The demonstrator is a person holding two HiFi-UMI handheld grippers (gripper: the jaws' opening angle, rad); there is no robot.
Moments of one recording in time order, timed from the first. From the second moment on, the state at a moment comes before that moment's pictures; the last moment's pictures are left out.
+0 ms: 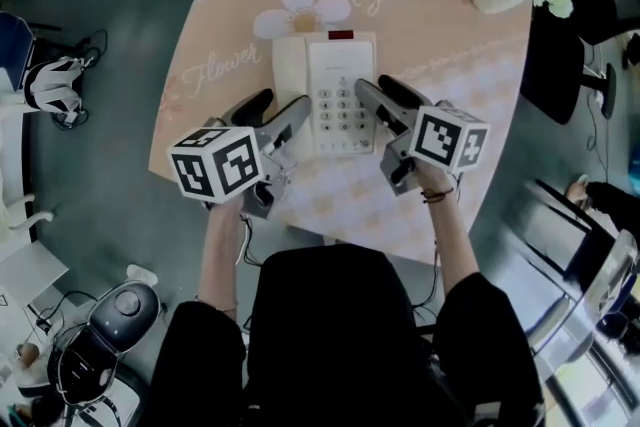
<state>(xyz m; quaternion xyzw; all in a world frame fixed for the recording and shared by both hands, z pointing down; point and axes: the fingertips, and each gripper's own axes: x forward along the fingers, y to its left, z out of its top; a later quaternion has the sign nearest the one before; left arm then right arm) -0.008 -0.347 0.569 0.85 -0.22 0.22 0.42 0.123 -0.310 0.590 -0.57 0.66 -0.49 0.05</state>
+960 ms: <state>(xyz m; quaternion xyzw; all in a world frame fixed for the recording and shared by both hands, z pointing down) 0.009 -0.344 0.594 0.81 -0.16 0.26 0.50 0.103 -0.325 0.605 -0.48 0.66 -0.57 0.06</state>
